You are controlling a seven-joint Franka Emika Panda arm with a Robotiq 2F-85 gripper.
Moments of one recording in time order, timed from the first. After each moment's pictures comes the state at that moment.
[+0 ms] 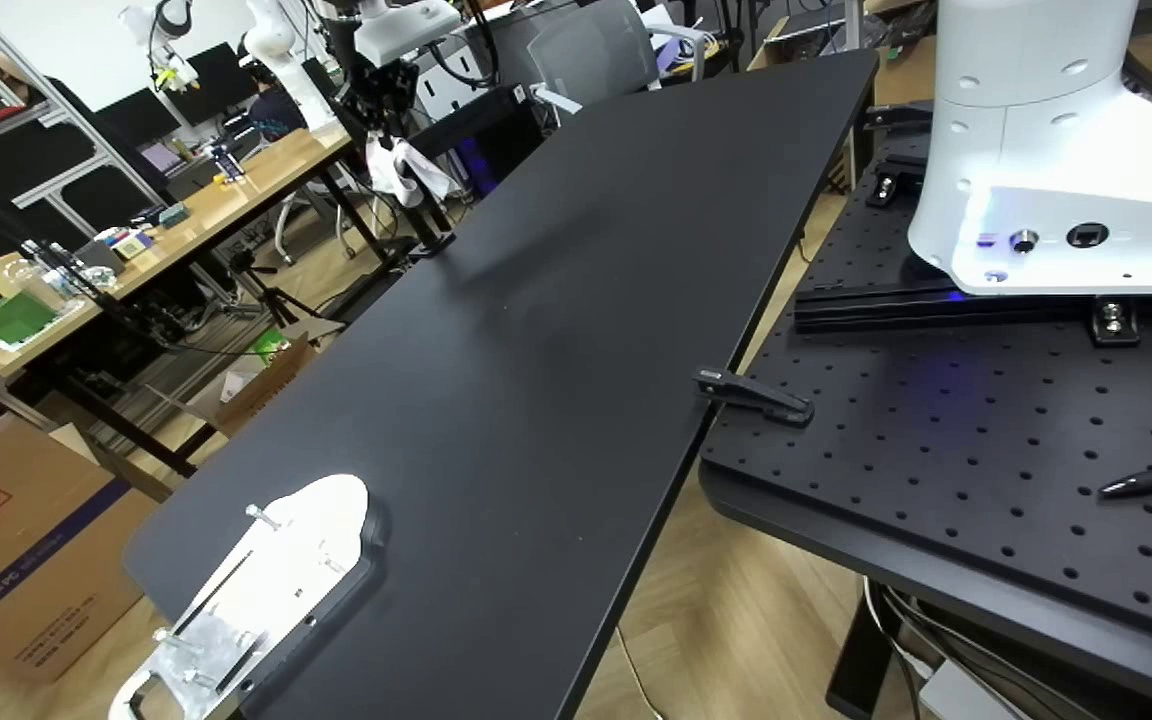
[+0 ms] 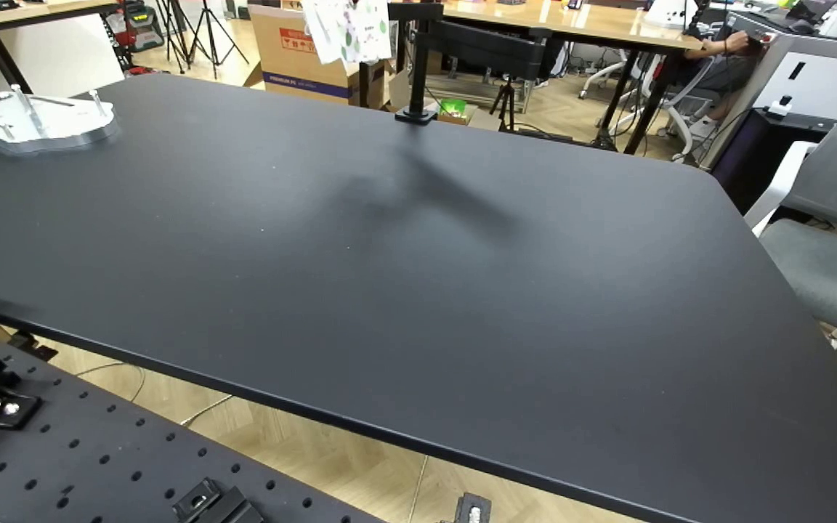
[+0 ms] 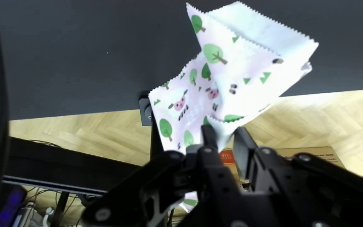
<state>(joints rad) 0.08 0.35 0.06 -1.95 -0.02 2.76 0.13</state>
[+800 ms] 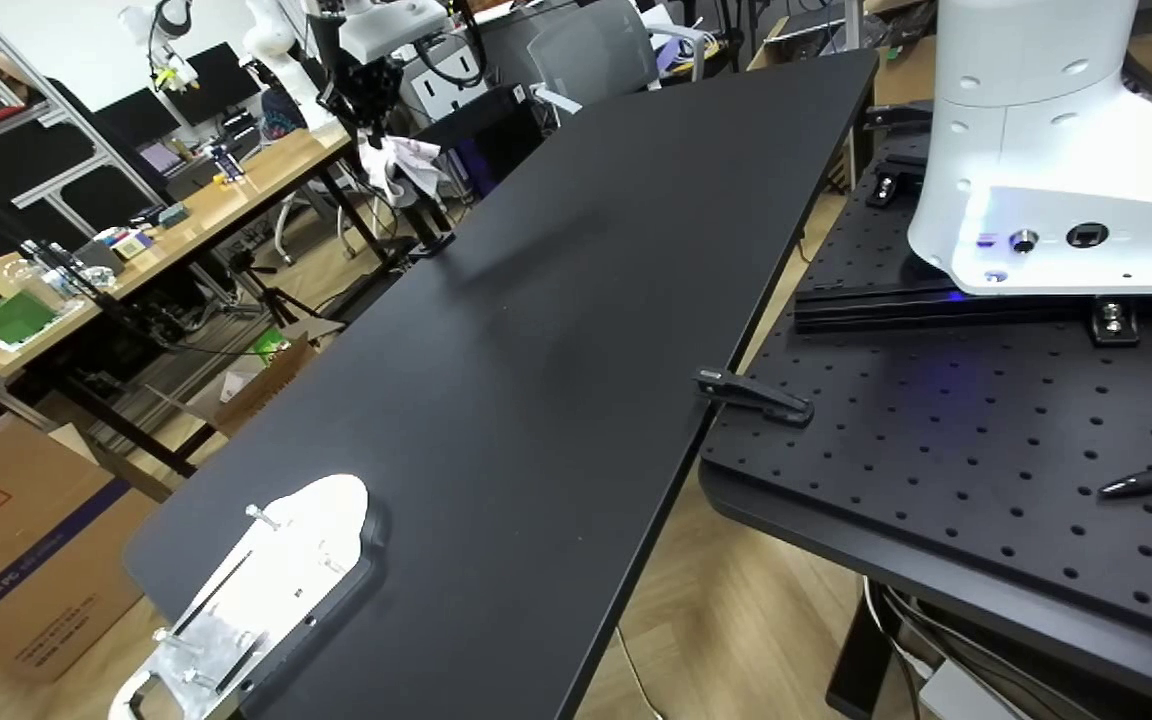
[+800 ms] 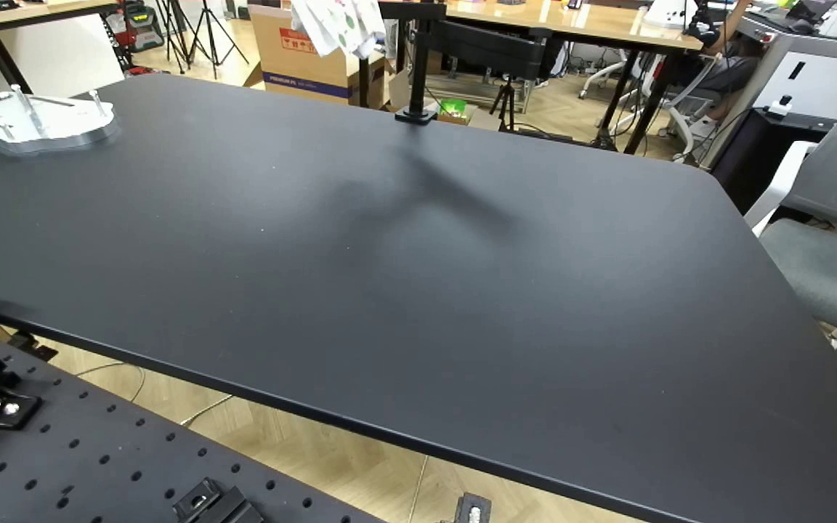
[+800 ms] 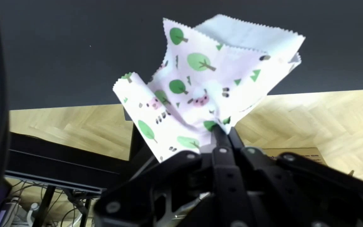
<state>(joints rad) 0.09 0.33 0.08 -1.95 -0.01 2.75 0.12</state>
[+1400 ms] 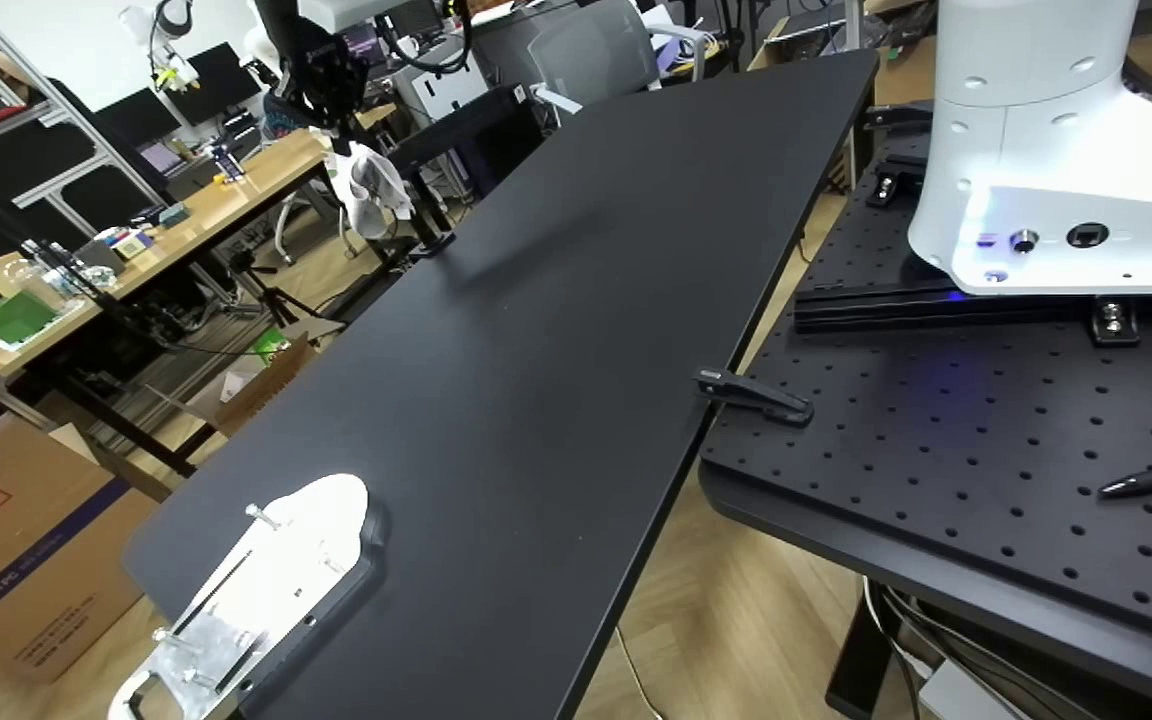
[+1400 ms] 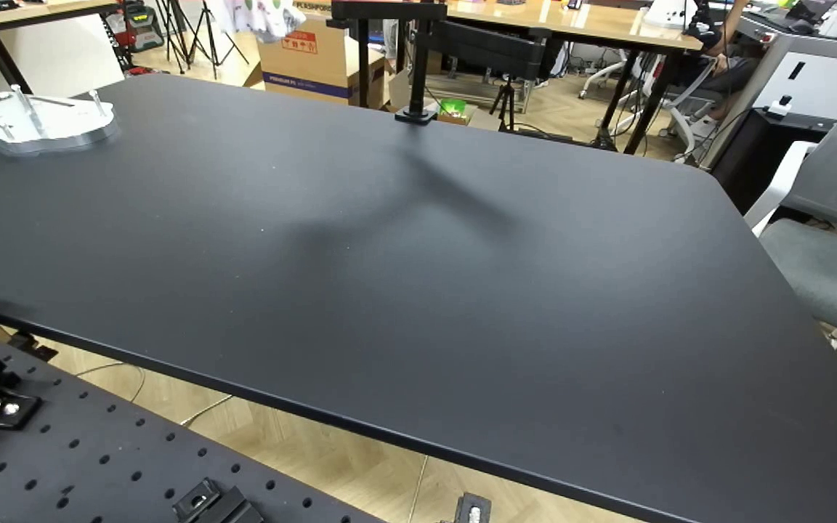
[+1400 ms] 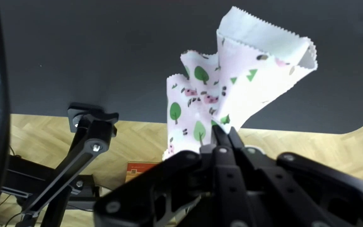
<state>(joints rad) 0.16 0.11 0.17 -2.14 0.00 2.68 0.10</state>
